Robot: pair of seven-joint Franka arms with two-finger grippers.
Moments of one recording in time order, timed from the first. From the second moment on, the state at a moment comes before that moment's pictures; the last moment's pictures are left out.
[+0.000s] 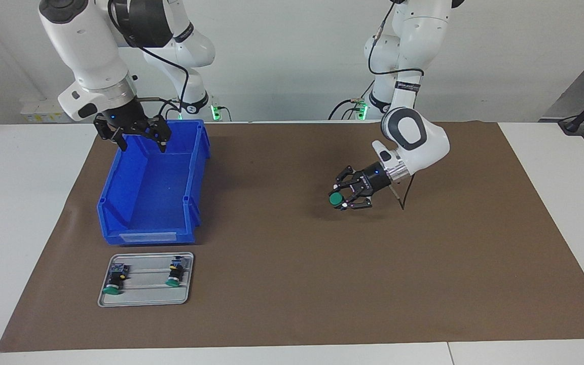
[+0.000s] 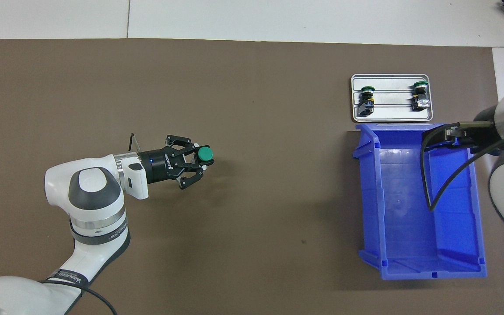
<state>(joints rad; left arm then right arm) -0.38 0.18 0.07 -2.24 -1.67 2.25 2.17 0.02 -0.01 0.03 -1.67 -0.01 1.64 0.13</state>
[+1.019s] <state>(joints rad) -0.36 0.23 0.07 -2.34 -2.03 2.06 2.48 0.02 -0.01 0.03 -1.67 -0.01 1.64 0.13</state>
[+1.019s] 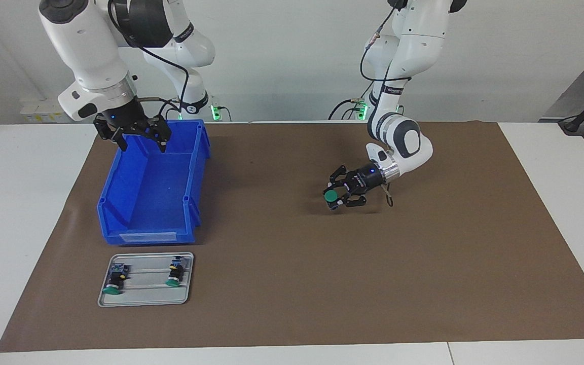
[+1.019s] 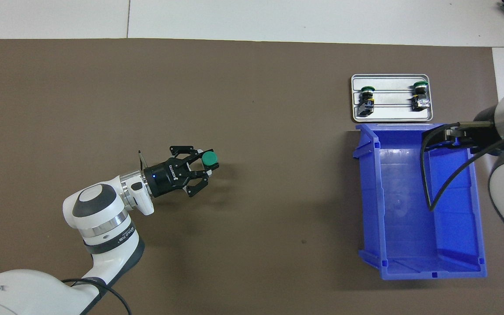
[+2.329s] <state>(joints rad) -0.32 0.35 0.07 -2.38 -2.05 1.83 2.65 0.02 -0.01 0.03 -1.67 -0.01 1.64 0.13</state>
